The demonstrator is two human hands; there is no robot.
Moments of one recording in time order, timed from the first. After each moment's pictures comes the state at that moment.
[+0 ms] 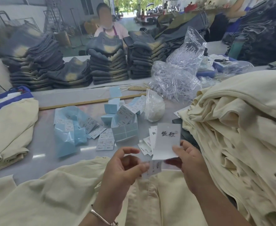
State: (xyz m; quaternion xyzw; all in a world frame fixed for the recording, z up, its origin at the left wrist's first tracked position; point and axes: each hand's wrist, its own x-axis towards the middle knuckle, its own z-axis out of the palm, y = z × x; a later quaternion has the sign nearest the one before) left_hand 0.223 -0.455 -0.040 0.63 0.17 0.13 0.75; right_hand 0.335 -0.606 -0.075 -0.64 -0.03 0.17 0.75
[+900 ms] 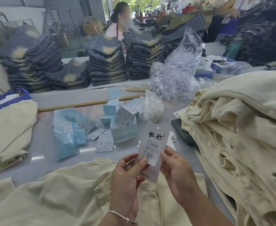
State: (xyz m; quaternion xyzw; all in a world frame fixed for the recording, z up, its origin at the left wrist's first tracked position) left_hand 0.238 -0.479 -0.063 0.45 0.29 0.19 0.82; right_hand 0.308 -0.584 -0.071 -0.48 -0.05 0.27 0.83
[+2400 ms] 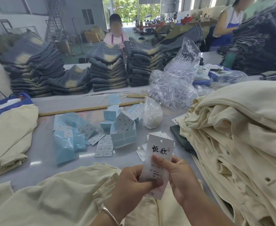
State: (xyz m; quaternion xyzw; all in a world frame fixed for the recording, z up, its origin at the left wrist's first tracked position) left_hand 0.231 -0.468 -0.056 0.72 0.10 0.06 0.68; right_hand 0.303 -0.589 -0.041 -0.52 0.01 0.28 0.80
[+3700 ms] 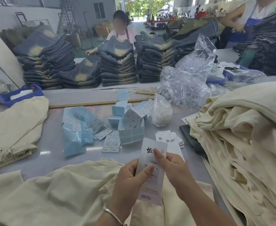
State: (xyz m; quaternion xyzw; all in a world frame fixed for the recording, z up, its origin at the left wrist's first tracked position) left_hand 0.231 -0.454 -0.066 0.62 0.19 0.11 0.76; right_hand 0.325 -0.561 -0.071 -0.66 -0.12 0.26 0.69
